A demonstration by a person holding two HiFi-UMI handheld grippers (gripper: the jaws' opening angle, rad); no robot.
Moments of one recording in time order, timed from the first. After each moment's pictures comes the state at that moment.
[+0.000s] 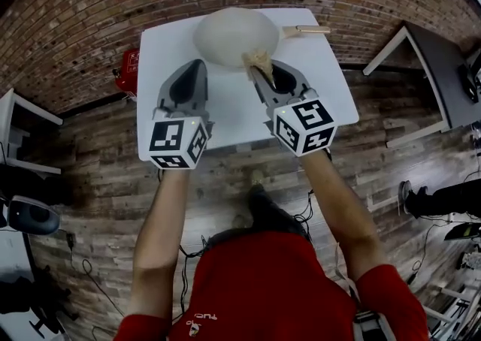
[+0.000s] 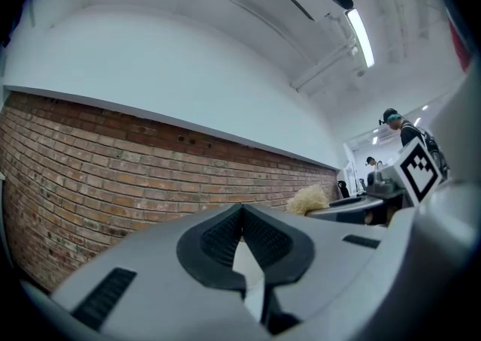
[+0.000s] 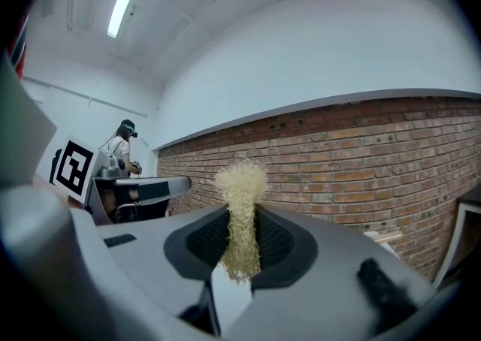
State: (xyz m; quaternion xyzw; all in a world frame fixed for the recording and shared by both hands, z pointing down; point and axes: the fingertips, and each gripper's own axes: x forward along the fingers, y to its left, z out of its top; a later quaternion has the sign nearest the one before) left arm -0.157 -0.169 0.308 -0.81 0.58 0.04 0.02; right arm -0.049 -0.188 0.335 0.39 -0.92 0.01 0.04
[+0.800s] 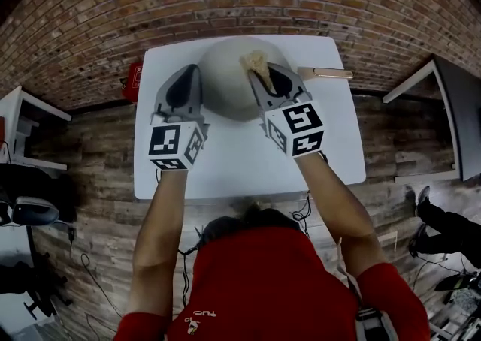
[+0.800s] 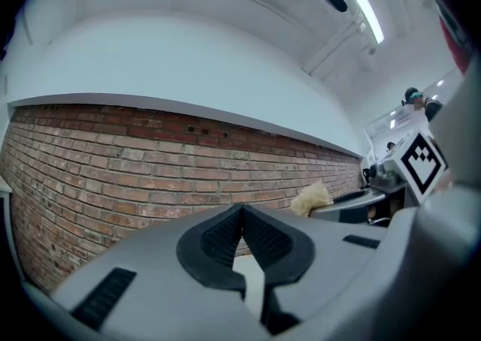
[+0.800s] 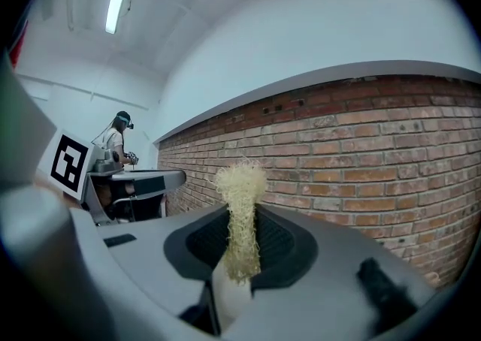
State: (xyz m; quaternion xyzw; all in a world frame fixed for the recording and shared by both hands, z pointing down) left arm -0.174 -0.351 0.319 -0.77 0.63 0.02 0.03; right arm -0.062 -0.386 0.350 0.36 -0.93 0.00 0.06
